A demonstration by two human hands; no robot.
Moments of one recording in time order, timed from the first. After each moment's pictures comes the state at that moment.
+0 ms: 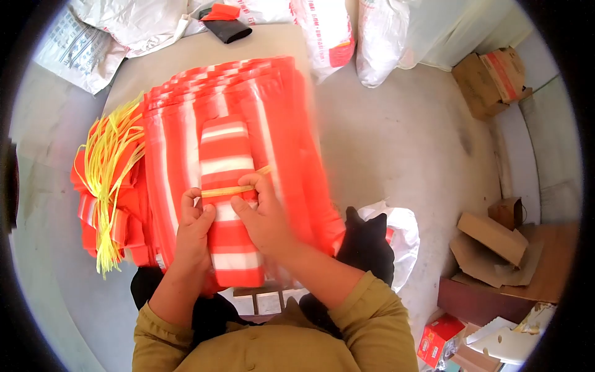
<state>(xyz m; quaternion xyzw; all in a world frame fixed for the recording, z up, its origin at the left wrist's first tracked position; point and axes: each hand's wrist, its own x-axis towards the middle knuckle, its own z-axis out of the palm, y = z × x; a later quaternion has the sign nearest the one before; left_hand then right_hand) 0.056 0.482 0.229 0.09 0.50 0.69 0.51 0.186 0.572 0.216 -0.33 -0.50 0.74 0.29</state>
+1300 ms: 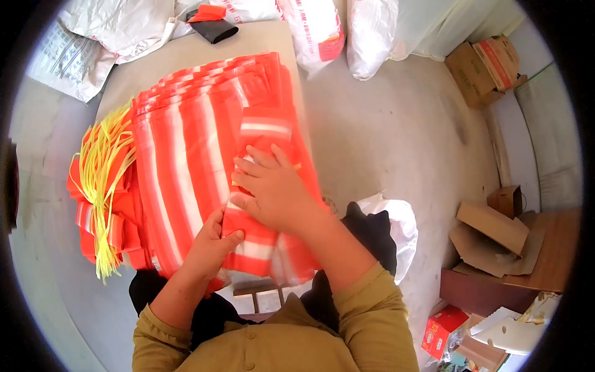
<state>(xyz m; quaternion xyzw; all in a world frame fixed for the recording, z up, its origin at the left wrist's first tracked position) 0.076 0.476 0.213 0.20 0.55 0.51 0.63 0.217 0.643 0.219 -0.18 -0.94 0.18 0.22</state>
